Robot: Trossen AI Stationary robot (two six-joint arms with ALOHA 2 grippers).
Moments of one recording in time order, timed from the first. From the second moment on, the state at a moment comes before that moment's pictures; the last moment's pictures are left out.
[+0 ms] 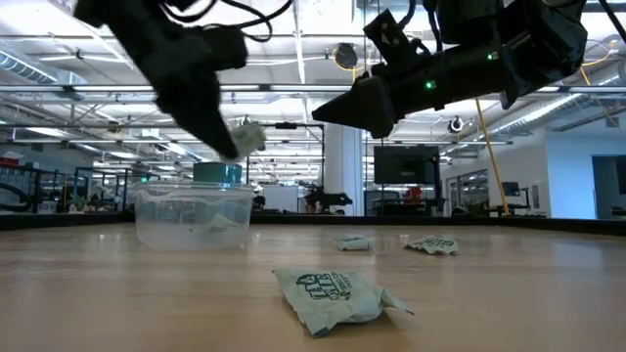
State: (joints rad) left arm -0.19 1.46 0.85 -0.33 -0.26 -0.34; right arm 0.14 1.74 0.65 0.95 0.53 -0.40
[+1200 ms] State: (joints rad) left arm -0.30 1.52 0.85 -0.36 -0.32 -0.40; right arm 0.26 1.52 0.63 0.06 0.07 0.22
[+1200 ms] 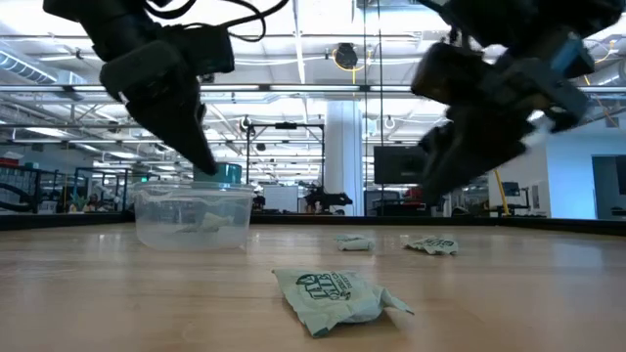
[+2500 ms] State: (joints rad) left arm -0.25 1.52 0.85 0.09 -0.34 -0.32; right arm 0.24 1.71 0.57 0.90 0.60 -0.37
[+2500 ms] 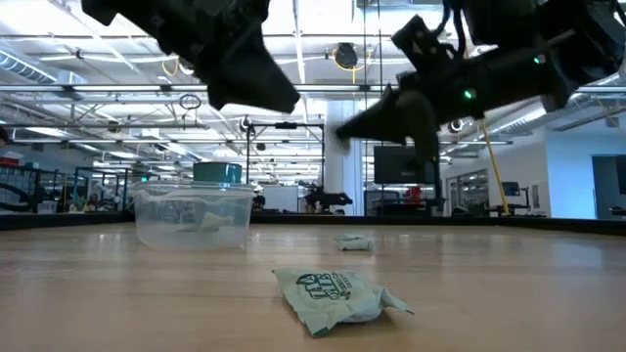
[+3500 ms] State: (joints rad) left arm -0.09 1.64 0.85 0.40 -0.25 -0.22; right arm 0.21 1.70 0.57 1.12 0.60 -0.49
